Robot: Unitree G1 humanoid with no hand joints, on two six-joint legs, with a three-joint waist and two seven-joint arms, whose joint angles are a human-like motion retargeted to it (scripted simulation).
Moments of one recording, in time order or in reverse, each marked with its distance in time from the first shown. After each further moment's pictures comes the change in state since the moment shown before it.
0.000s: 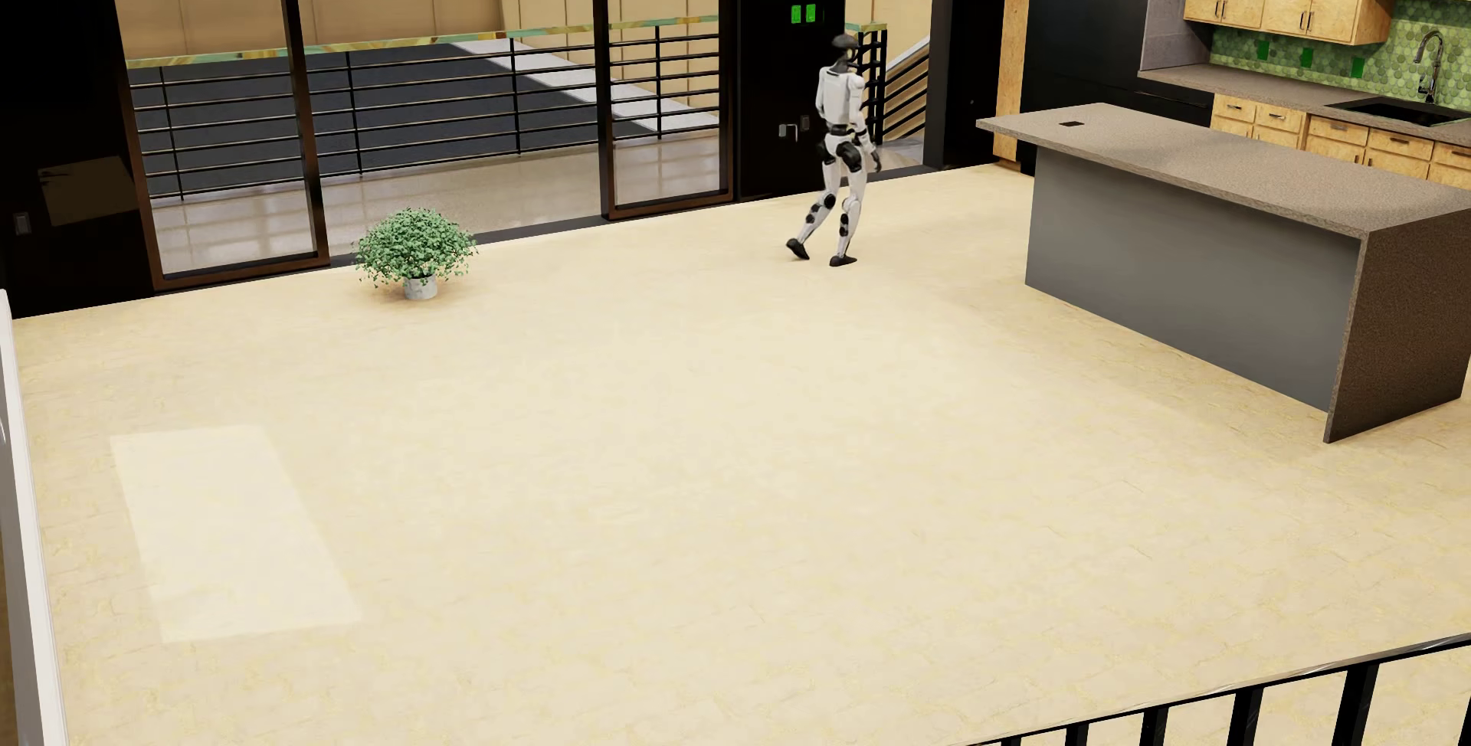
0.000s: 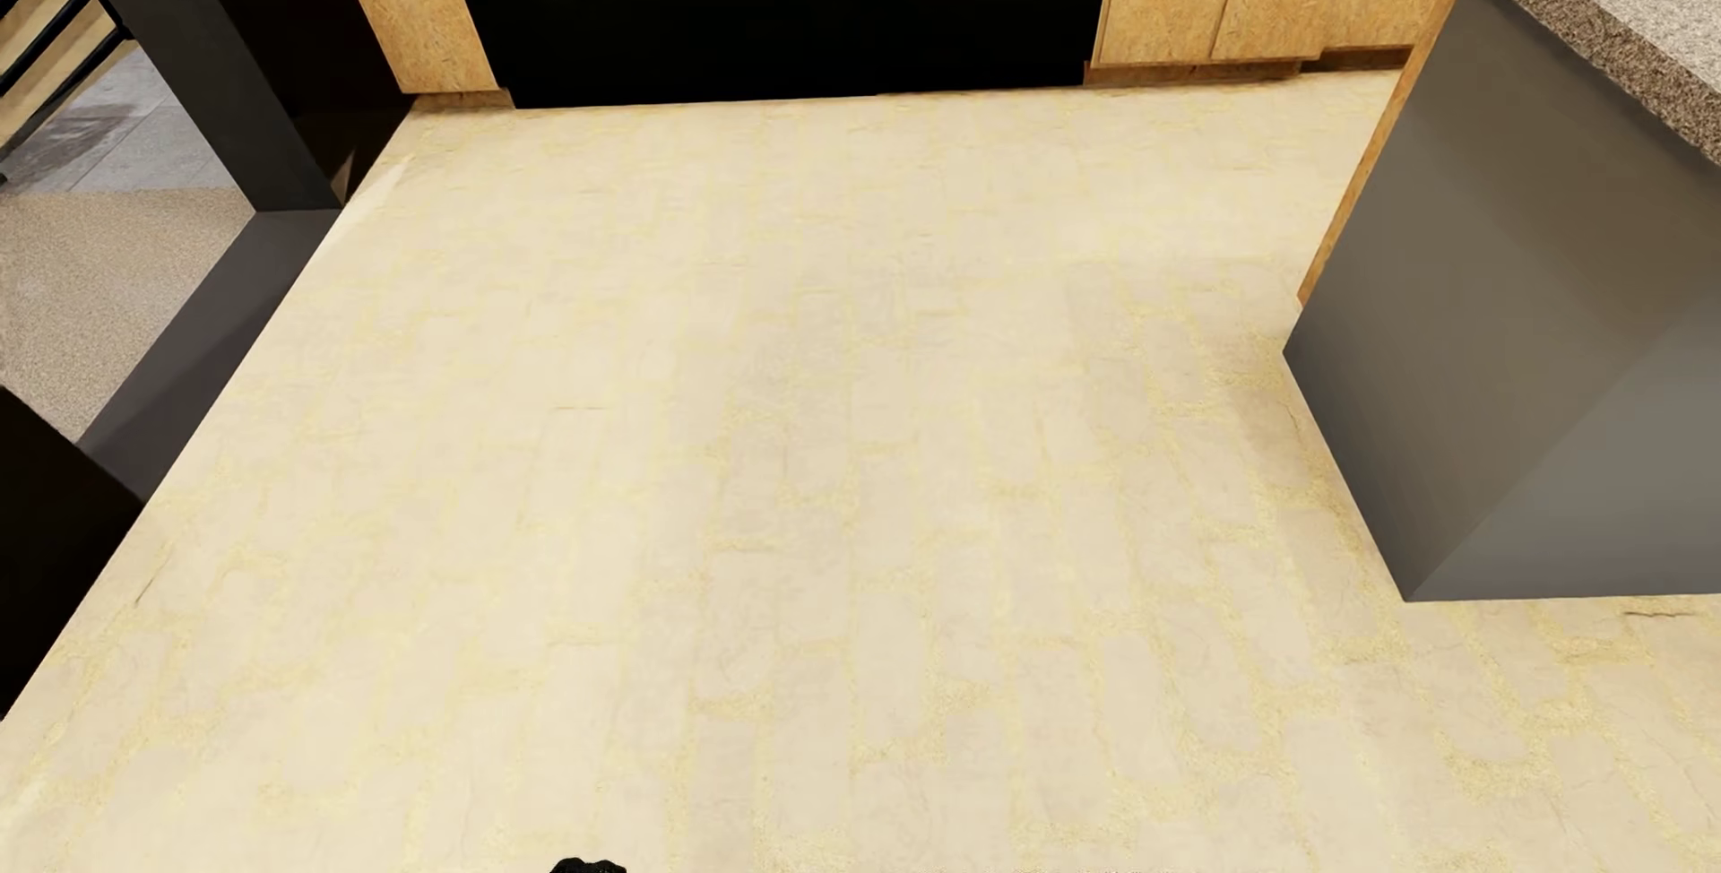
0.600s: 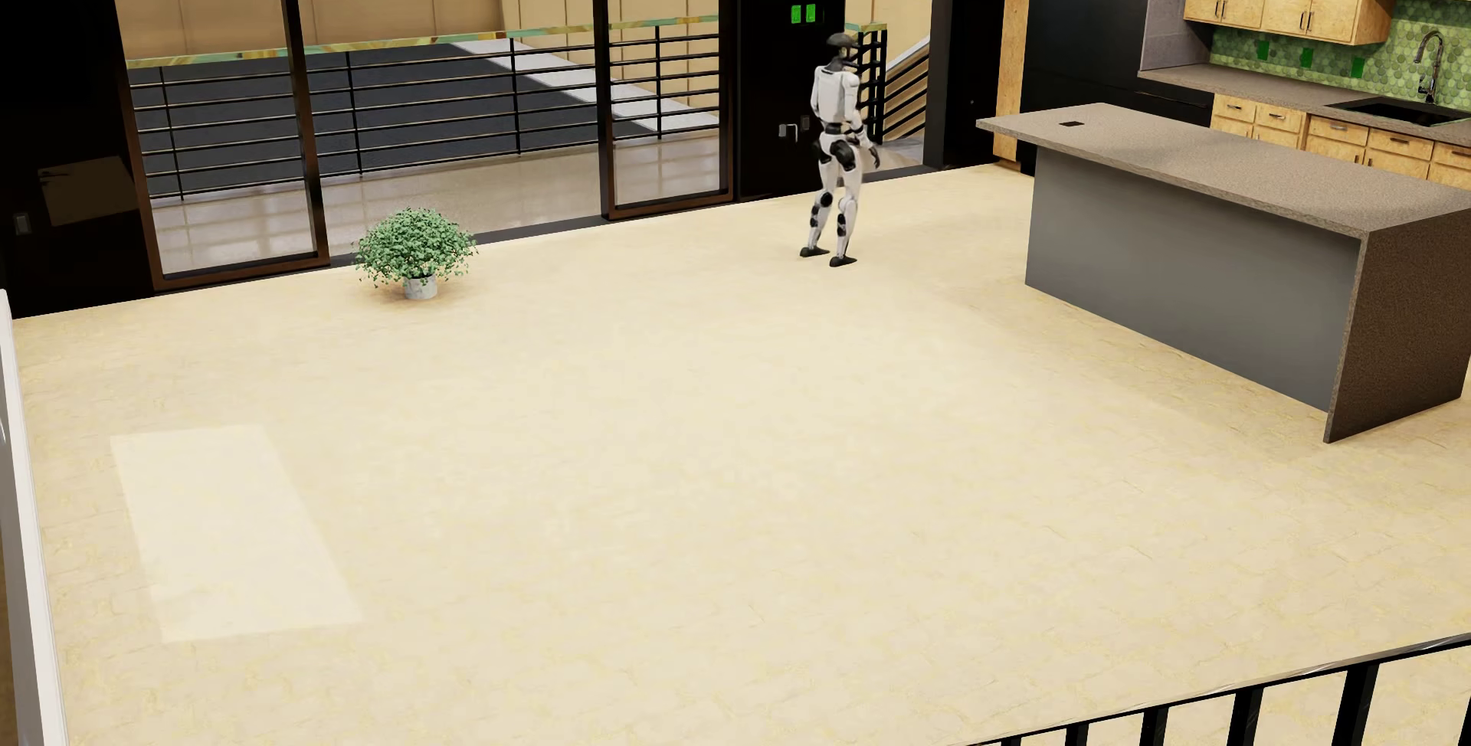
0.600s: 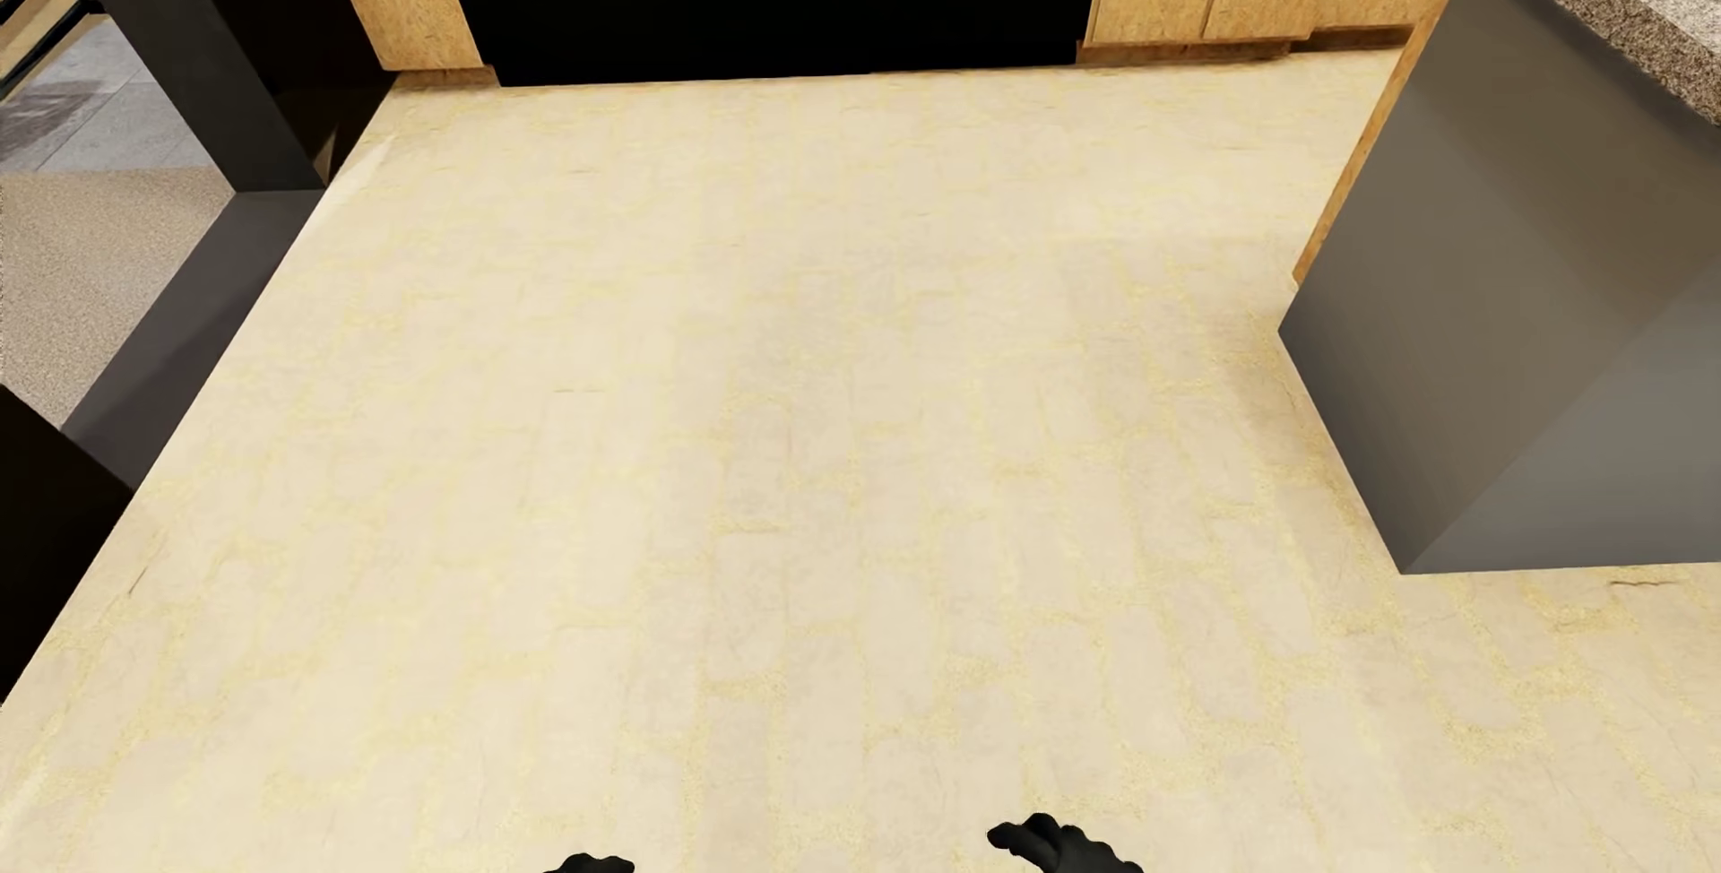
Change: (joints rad) body -0.024 0.008 0.028 0.000 -0.032 0.000 -0.008 0.068 0.016 -0.426 -0.054 0.012 -0.076 -0.235 0.034 -0.023 0.012 0.184 0.059 0.012 0.023 -0.026 -0.022 0.005 0.006 0.006 -0.027 0.008 -0.015
